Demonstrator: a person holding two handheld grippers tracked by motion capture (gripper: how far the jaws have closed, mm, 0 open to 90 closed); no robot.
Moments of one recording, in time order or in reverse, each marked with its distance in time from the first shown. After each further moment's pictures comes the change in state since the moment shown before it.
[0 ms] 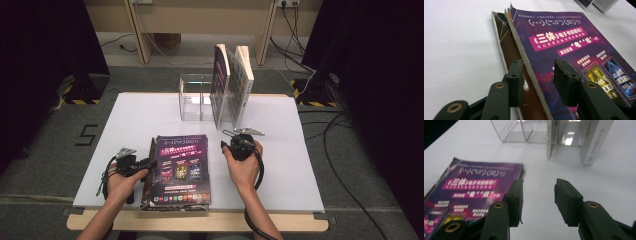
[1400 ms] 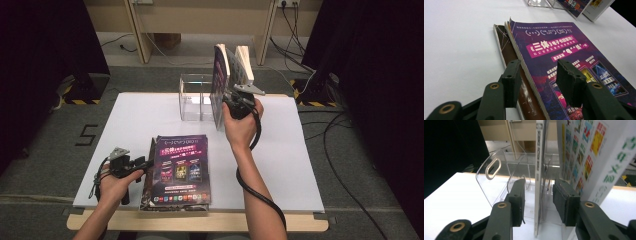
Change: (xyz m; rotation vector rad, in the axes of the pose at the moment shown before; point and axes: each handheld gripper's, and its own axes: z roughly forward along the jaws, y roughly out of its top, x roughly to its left) left arm 0.002 0.003 -0.023 -0.058 -0.028 0.025; right arm 0.012 0.117 -0.016 -0.267 -0.109 -0.044
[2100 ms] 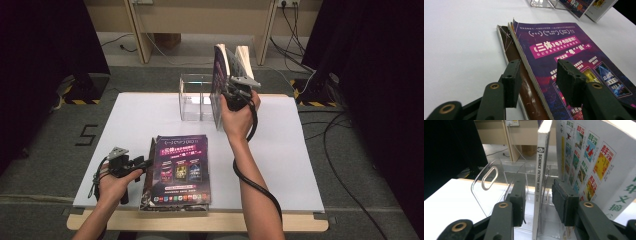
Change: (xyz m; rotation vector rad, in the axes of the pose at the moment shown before) left arm 0.003 0.001 0.000 -0.003 0.011 0.002; right arm 0.004 0.019 0.016 -0.030 -0.025 -0.023
